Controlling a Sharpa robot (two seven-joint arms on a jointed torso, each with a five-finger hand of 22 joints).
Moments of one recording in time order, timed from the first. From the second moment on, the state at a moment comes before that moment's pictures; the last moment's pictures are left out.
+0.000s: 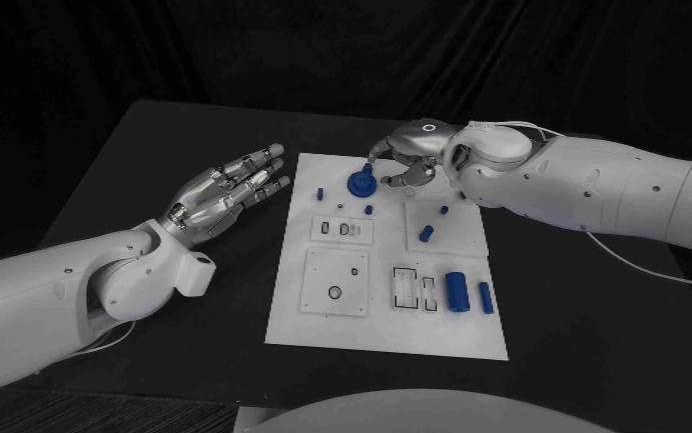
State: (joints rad) left arm 1.18 -0.97 -0.21 1.54 -0.14 0.19 0.66; left_hand 1.55 0.23 0.00 0.27 0.65 0.33 0.05 0.05 0.04 0.05 0.04 0.03 0.02 0.01 0.10 0.03 0.01 0.16 0.02 0.21 0.02 0.01; right arm 1.33 -0.66 -0.21 1.23 -1.66 -0.28 0.07; right_hand 1.21 -0.11 0.26 0.17 0.49 0.64 0.03 0.18 0.35 1.47 -0.05 1.57 1.31 1.47 -0.11 1.54 1.31 0.04 1.47 0.00 1.39 1.31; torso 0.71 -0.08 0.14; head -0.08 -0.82
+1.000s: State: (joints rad) left arm 1.18 -0.98 -0.21 1.54 -0.14 0.19 0.66; left_hand 1.55 0.23 0.01 0.27 0.65 0.33 0.05 0.05 0.04 0.05 0.04 0.03 0.02 0.01 0.10 0.03 0.01 0.16 0.02 0.21 0.02 0.01; right arm 1.33 -1.12 -0.21 1.51 -1.66 -0.47 0.03; right_hand 1.24 -0.15 0.13 0.29 0.12 0.72 0.03 0.23 0.33 1.47 -0.05 1.57 1.31 1.47 -0.10 1.57 1.31 0.04 1.47 0.01 1.46 1.31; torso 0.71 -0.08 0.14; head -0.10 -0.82
